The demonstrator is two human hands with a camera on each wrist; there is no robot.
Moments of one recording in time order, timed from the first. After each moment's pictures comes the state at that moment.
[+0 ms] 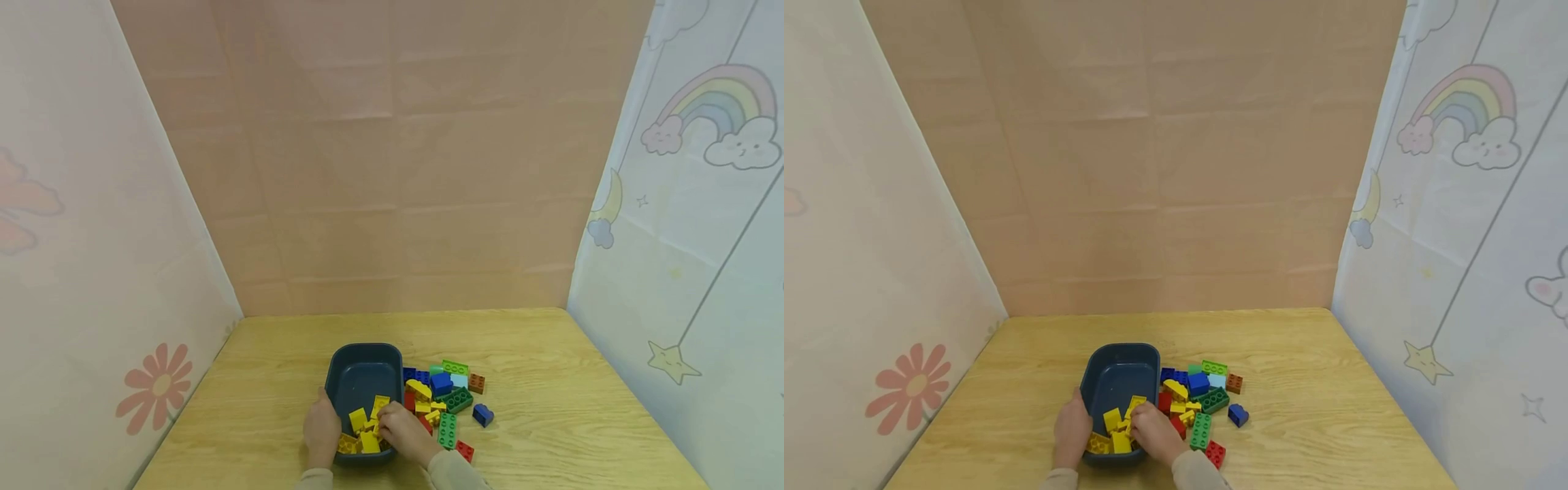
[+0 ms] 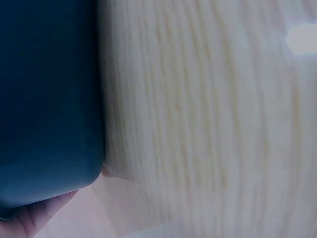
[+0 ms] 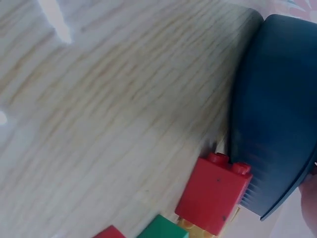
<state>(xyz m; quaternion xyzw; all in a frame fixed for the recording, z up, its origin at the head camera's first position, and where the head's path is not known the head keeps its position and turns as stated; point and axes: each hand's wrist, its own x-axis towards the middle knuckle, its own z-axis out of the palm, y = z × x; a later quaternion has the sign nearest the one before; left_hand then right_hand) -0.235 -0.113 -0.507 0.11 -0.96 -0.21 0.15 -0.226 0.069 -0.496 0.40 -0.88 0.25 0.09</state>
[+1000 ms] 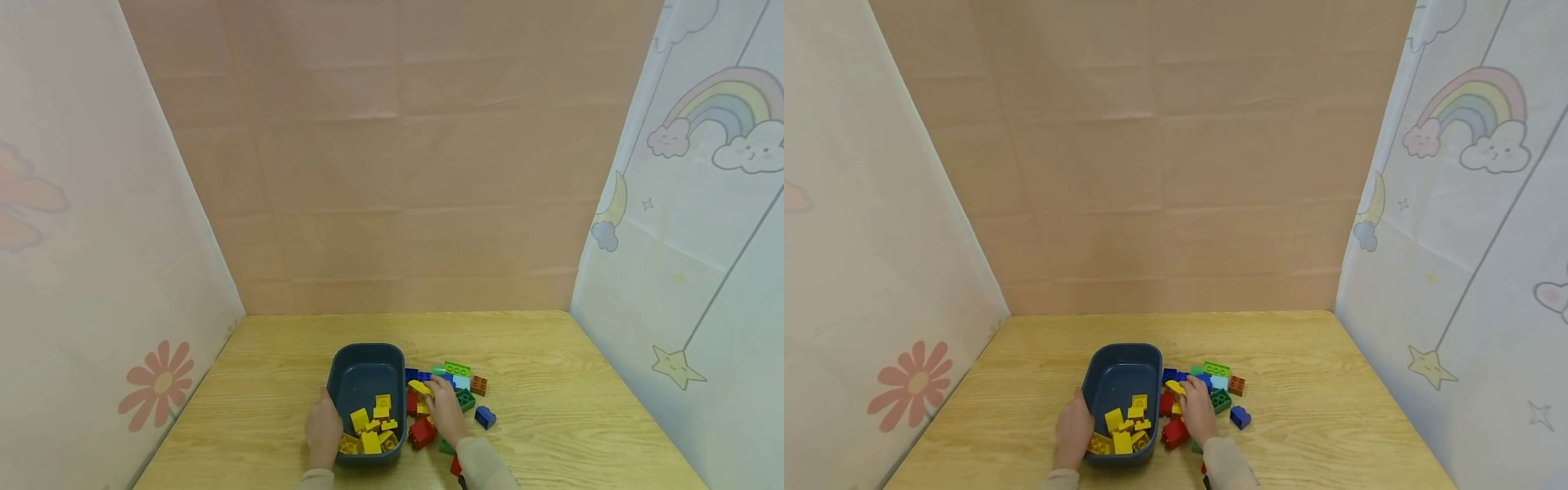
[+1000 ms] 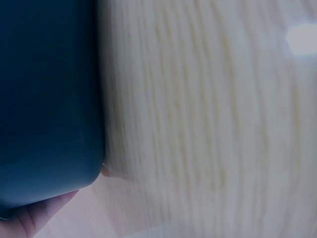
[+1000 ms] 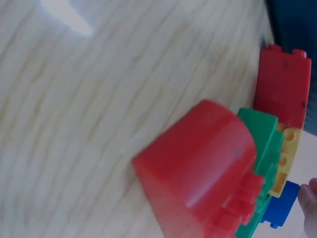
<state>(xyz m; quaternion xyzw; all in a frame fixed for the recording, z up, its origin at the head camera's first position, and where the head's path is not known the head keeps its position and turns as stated) -0.237 -0.113 -0.506 0.12 -0.96 -0.21 0.14 -0.254 0.119 -0.518 0.15 -0.91 0.31 0.21</state>
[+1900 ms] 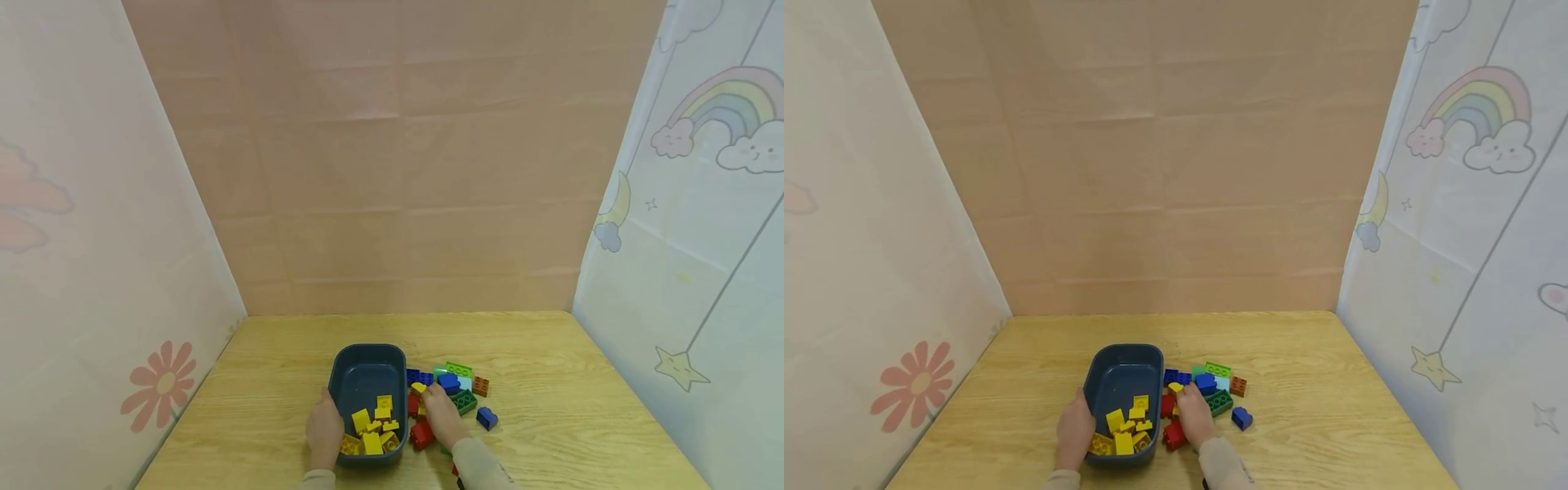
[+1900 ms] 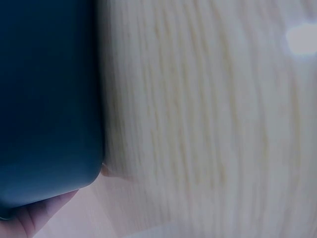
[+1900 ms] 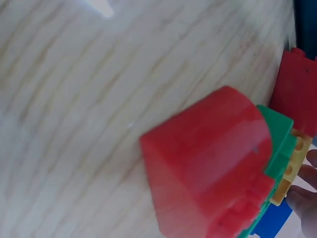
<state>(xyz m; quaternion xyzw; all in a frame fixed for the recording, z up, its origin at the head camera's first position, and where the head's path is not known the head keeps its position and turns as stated) -0.236 -0.114 -0.505 0.12 -0.96 -0.21 0.14 -0.259 0.118 -0.527 0.25 -0.94 0.12 0.22</state>
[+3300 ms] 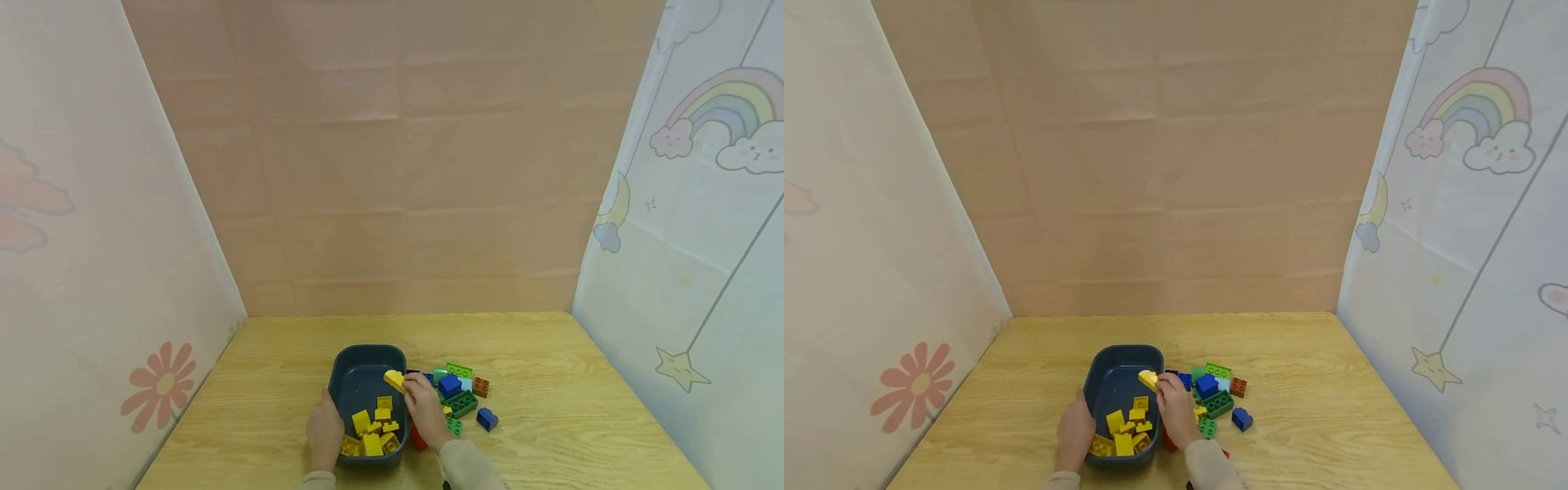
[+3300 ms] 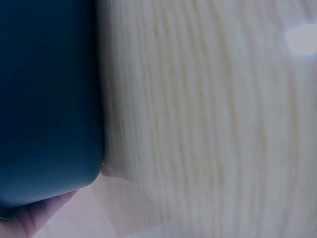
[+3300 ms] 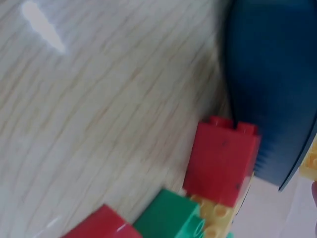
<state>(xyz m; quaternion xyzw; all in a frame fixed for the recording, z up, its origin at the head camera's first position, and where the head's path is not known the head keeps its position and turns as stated) -0.236 -0.113 -0.504 0.12 -0.96 -0.21 0.13 -0.250 0.079 -0.500 0.24 -0.84 0.35 0.34</state>
